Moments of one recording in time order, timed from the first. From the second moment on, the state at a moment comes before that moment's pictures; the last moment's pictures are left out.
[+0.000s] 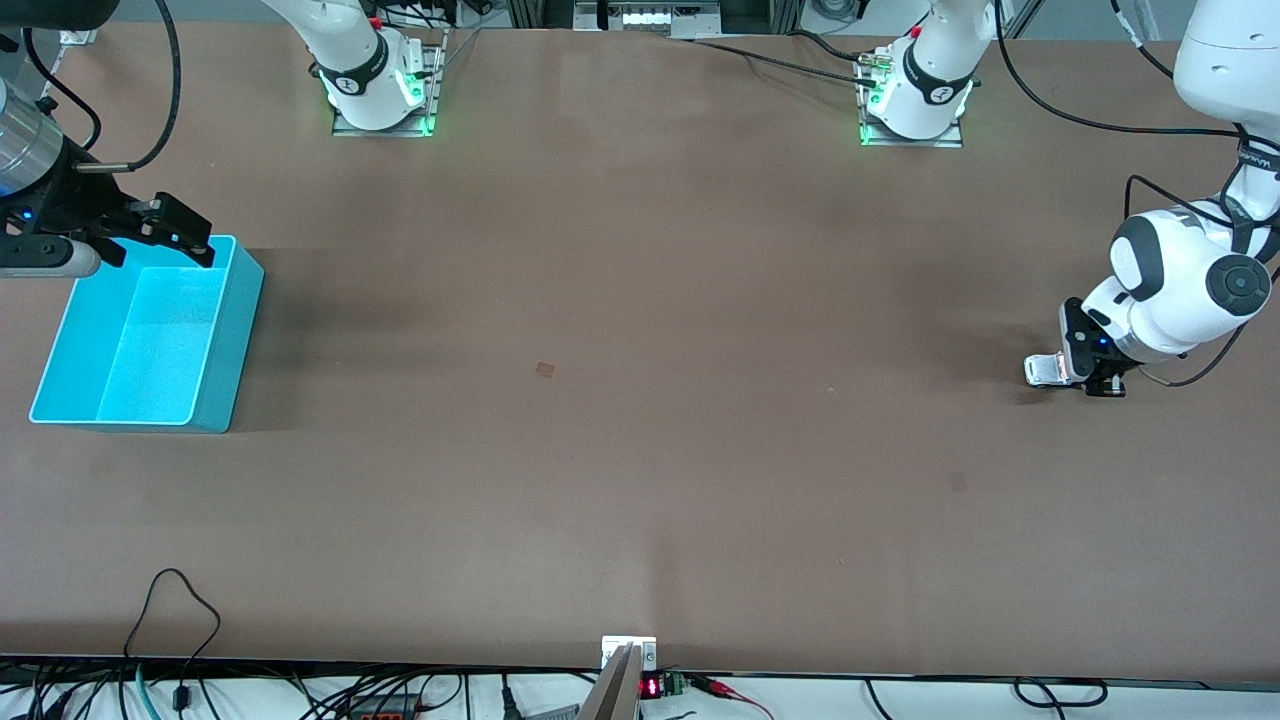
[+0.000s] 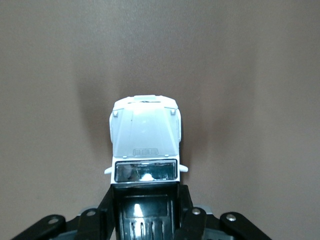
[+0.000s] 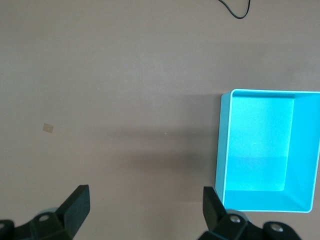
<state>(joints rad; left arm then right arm) 0.30 0.46 0.05 -2.13 0.15 2.61 1.80 0.07 0.01 0.00 -1.61 -0.02 1.65 0.07</state>
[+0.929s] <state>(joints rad) 0.34 0.49 0.05 -2.11 0.15 2.61 1.84 0.07 0.01 0.00 -1.61 -0.02 1.65 0.07</state>
